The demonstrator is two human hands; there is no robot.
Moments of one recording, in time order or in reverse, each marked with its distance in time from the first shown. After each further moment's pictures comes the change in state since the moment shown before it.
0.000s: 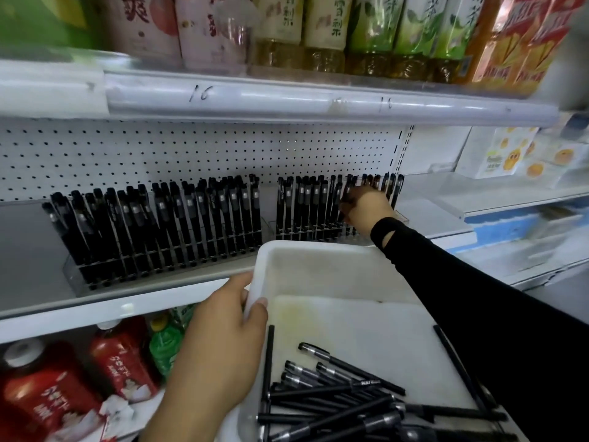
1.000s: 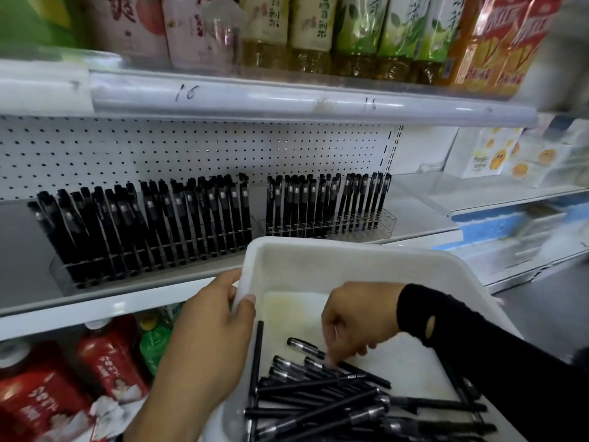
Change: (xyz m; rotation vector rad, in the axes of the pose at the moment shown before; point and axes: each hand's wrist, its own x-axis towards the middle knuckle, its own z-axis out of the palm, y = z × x) left_hand -0.004 0.002 0.001 0.012 0.029 0.003; right_hand -0.159 -0.031 -0.039 -0.264 -0.998 -0.300
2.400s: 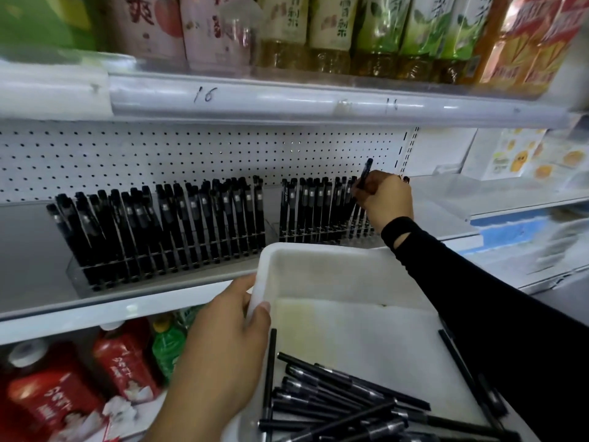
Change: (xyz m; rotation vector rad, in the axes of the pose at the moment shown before) left_hand 0.003 -0.002 -0.002 -0.018 -0.021 -0.019; right_hand 0.086 0.073 -0.097 0.497 1.347 0.210
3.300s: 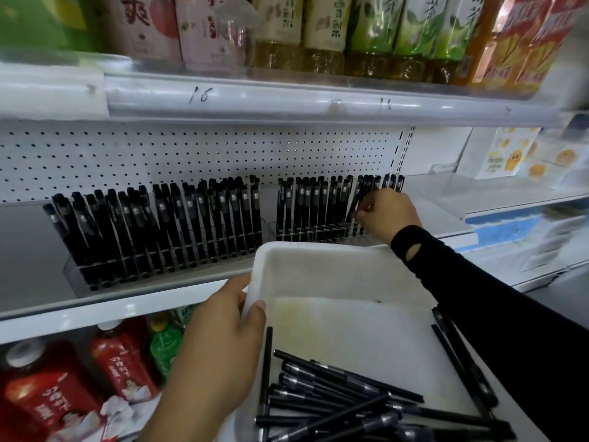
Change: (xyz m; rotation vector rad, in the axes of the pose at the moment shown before) left_hand -0.001 -0.001 0.001 0.010 0.002 -0.011; right_hand -0.017 0.010 -0.016 -0.337 -0.196 0.022
